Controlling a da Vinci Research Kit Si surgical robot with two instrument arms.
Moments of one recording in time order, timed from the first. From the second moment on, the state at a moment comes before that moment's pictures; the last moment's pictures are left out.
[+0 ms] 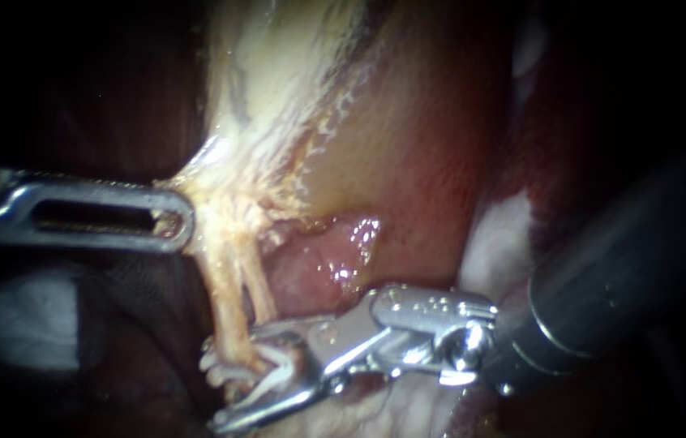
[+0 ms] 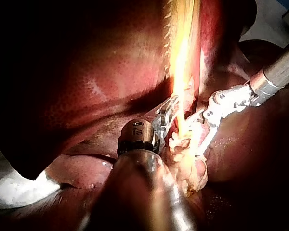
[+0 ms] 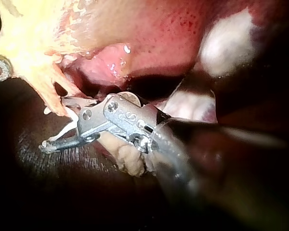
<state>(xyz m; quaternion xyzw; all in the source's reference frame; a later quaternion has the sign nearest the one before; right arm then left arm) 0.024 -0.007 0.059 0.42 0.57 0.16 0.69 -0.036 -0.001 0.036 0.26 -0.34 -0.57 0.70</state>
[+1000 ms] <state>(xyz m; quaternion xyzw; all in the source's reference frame) 0.024 -0.006 0.061 0.38 0.53 0.20 0.73 -0.036 -0.001 0.036 0.26 -0.34 -0.58 0.70</state>
